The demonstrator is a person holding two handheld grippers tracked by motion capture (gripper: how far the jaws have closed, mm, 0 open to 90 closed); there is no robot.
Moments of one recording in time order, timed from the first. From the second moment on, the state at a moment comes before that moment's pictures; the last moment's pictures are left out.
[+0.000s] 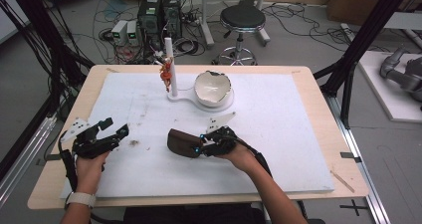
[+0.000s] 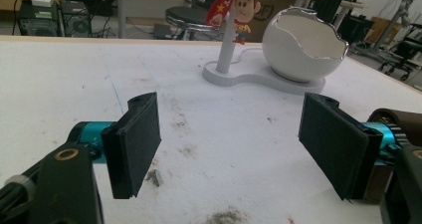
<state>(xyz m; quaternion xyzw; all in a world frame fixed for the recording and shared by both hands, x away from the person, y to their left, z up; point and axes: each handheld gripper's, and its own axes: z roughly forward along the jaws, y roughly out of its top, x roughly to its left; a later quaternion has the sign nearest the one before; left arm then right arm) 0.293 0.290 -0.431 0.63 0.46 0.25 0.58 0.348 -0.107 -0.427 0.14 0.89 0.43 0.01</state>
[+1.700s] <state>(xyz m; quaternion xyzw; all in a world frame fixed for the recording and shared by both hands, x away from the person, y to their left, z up) 0.295 0.292 -0.433 0.62 0.46 0.24 0.58 0.465 -0.148 -0.369 0.25 0.85 0.38 0.28</state>
